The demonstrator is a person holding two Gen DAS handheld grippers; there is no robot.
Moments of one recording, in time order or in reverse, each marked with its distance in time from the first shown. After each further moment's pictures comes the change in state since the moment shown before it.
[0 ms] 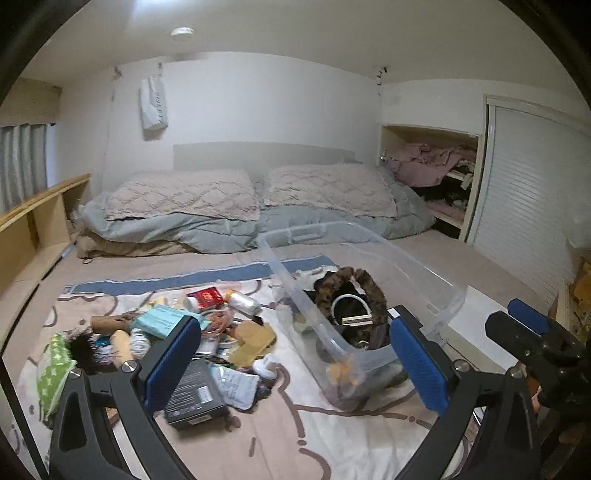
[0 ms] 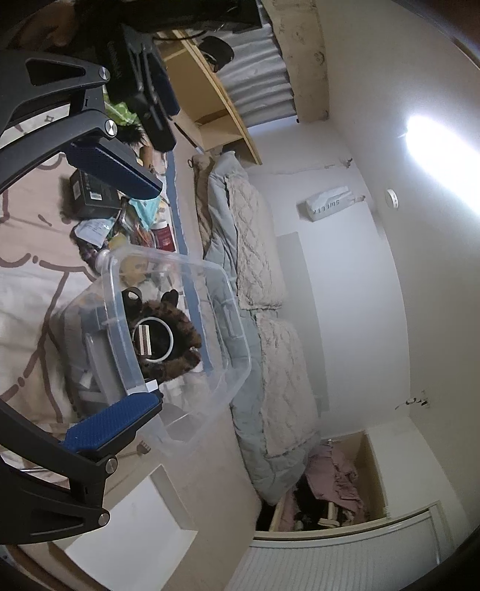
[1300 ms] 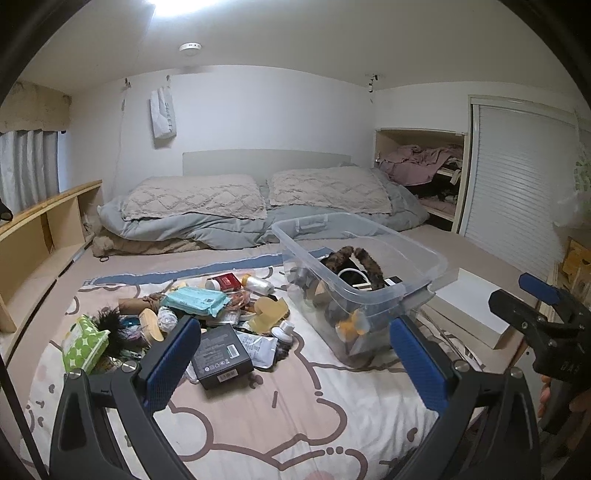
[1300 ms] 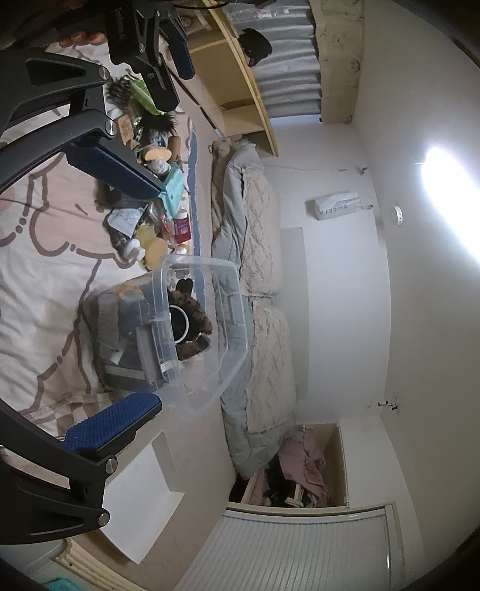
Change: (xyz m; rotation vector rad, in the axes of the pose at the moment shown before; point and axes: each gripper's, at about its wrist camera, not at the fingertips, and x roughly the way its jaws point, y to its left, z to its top) left arm -0.079 0.021 -0.058 0.030 -0.028 -0.009; right arm -0.066 0.046 -0.041 -0.128 -0.030 -0.113
